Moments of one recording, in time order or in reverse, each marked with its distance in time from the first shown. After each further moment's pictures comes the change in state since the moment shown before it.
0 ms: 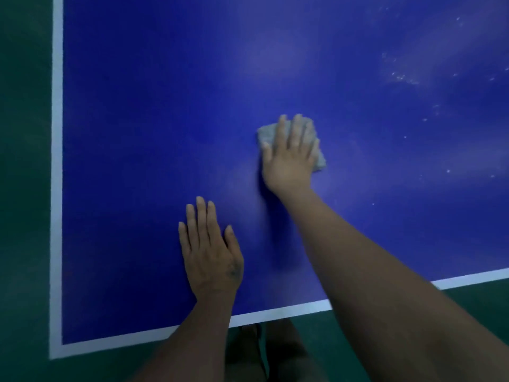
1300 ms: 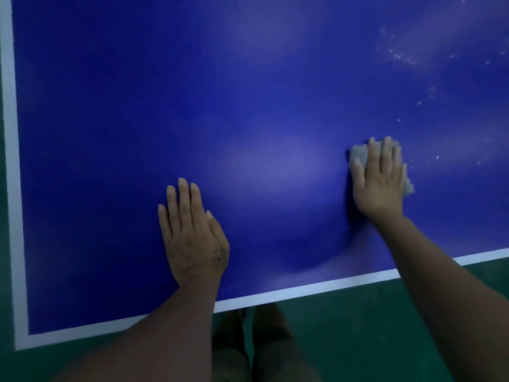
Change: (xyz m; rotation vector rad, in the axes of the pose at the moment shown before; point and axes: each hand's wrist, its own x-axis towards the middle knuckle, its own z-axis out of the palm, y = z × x) left_hand -0.001 0.002 -0.002 0.021 0.002 -0.015; right_hand -0.045 0.210 -0.025 -0.038 -0.010 0.125
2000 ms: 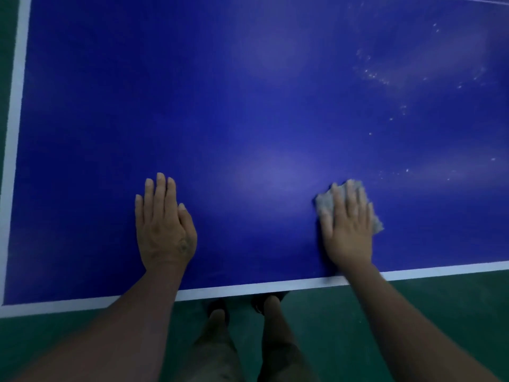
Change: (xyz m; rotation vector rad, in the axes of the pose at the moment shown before) left_hand -0.001 0.003 -0.003 -0.019 0.018 -0.006; right_hand -0.068 0.044 0.000 -0.017 -0.067 -0.215
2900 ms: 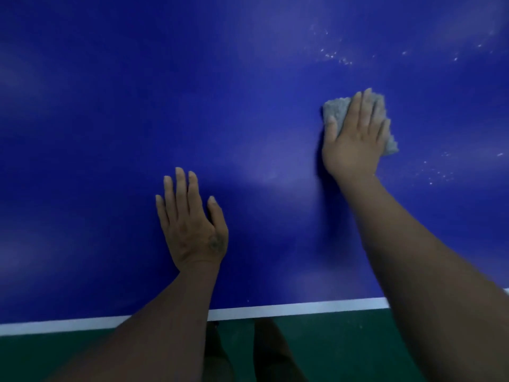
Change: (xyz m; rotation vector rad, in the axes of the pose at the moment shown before) left_hand -0.005 0.196 0.069 0.032 0.077 -0.079; right_hand 0.203 0.081 -0.038 0.080 0.140 0.164
